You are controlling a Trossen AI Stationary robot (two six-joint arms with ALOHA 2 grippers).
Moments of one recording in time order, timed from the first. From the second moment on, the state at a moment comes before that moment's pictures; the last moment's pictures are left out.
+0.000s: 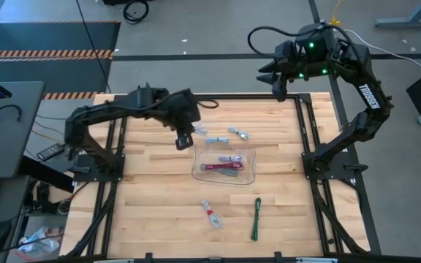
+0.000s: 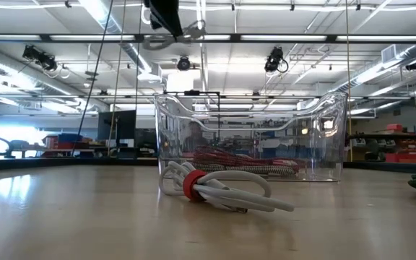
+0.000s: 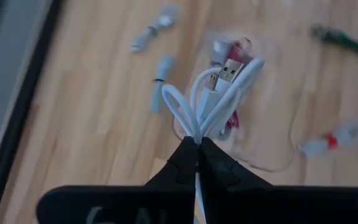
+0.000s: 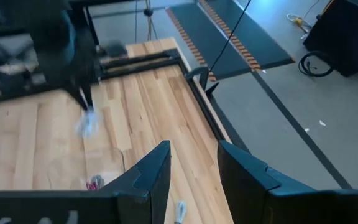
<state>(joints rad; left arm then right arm) 0.17 1.63 1.80 -1.20 -0.02 -0.01 -0.46 1.48 2.23 -1.30 -0.10 -0.10</state>
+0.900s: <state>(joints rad) 0.19 2.09 1.80 -0.94 0.36 0.39 -0.46 1.48 2.23 -1.14 -0.10 0.05</state>
